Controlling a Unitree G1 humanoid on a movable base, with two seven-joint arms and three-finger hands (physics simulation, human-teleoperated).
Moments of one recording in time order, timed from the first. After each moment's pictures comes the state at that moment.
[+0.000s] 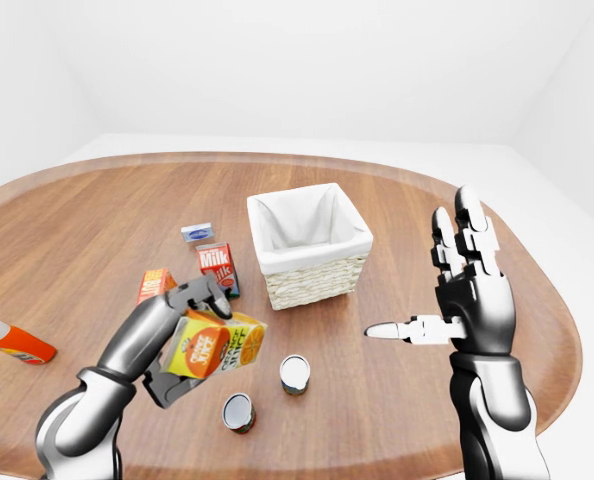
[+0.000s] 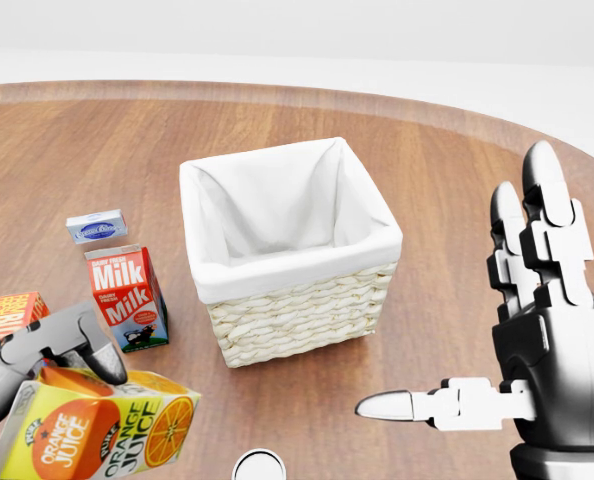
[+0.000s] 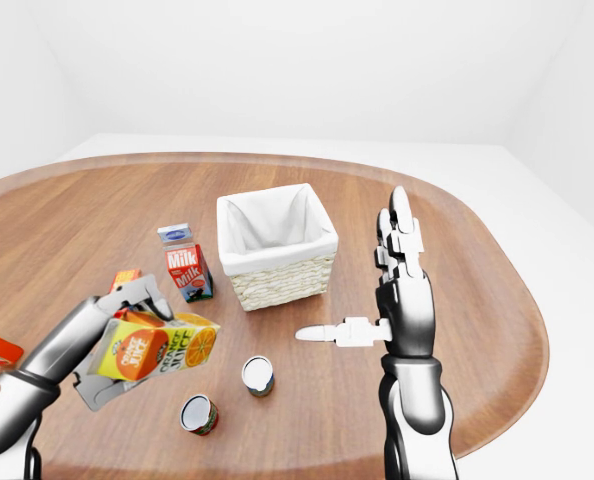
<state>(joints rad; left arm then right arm) 0.16 0.20 0.33 -0.58 0.41 -0.09 -0.70 0.15 0.00 -0.02 -0.69 -0.03 0.09 0.05</state>
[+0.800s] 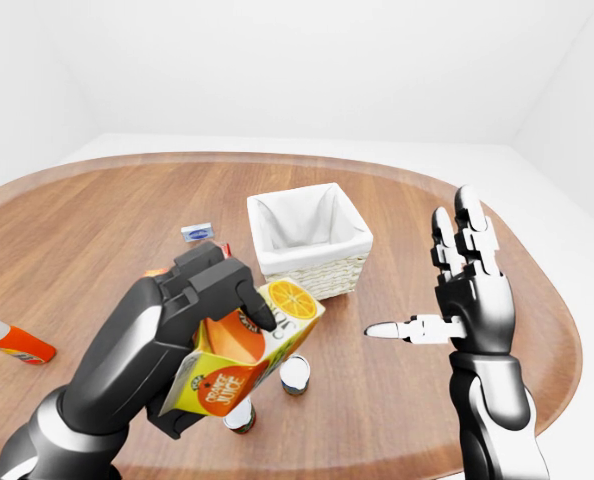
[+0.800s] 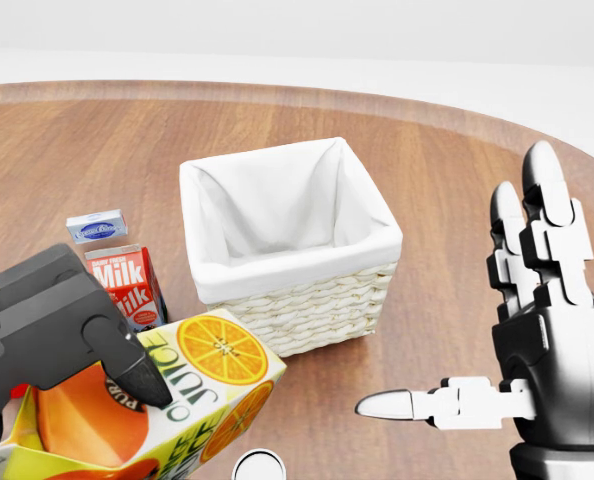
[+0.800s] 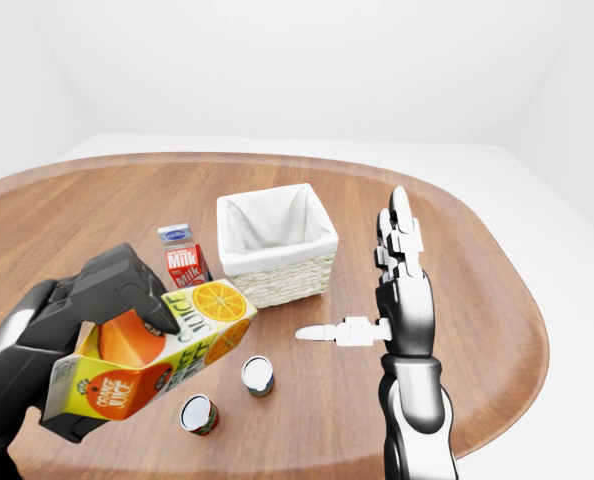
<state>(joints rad) 0.10 0.15 0.25 -1.00 0.27 -0.09 -0.70 0.15 0.00 -0.02 -0.69 -0.03 0.09 0.05</state>
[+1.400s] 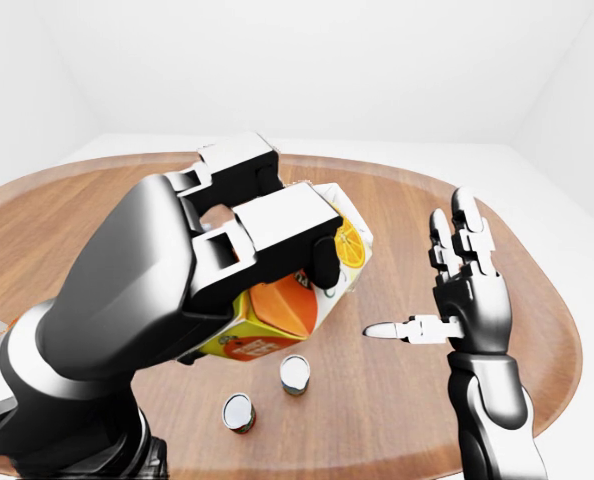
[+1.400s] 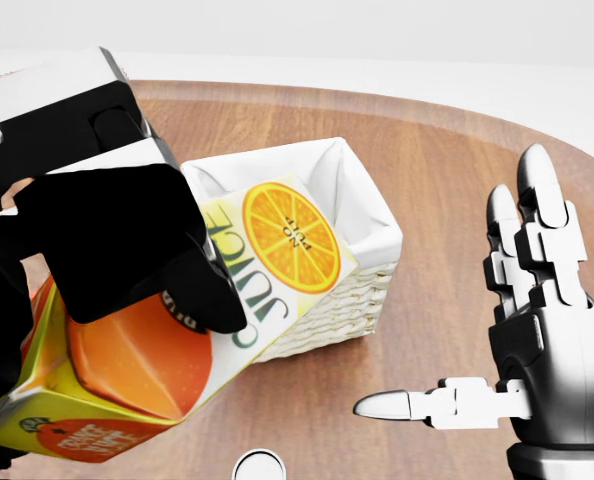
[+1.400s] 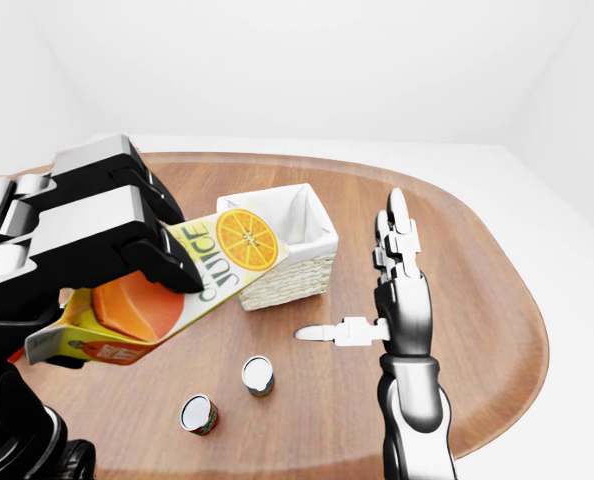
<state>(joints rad) -0.44 0.31 0.16 -0.94 0.30 -0.08 -0.70 0.15 0.00 -0.02 -0.68 -0.04 0.09 0.05</state>
